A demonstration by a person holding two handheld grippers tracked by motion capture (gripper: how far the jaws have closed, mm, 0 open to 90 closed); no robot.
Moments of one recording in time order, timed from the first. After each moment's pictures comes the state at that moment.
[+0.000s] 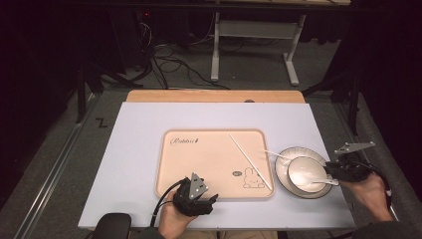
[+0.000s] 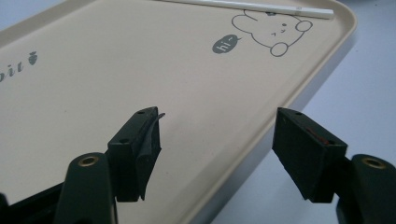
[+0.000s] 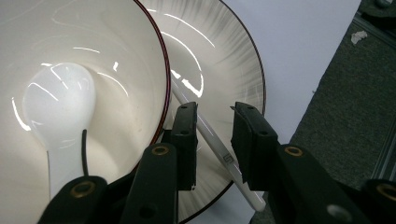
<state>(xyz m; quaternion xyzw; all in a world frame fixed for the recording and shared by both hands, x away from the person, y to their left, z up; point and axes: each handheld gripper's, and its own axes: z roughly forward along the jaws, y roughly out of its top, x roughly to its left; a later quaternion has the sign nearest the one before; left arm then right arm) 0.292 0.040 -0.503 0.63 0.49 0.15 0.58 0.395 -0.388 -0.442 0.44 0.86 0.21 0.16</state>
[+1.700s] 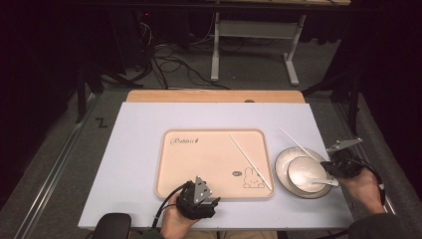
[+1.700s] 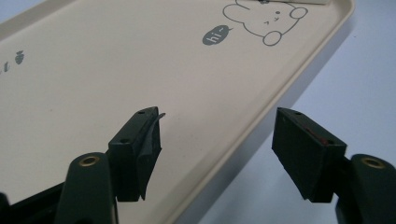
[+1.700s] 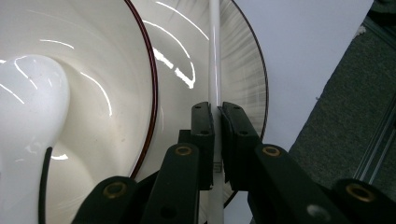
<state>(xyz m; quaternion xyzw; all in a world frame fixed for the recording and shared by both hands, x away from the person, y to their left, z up) 0.286 0.032 -0.510 0.65 0.48 0.16 0.57 0.410 -0.379 -0.451 0.42 0.87 0.17 0.16</state>
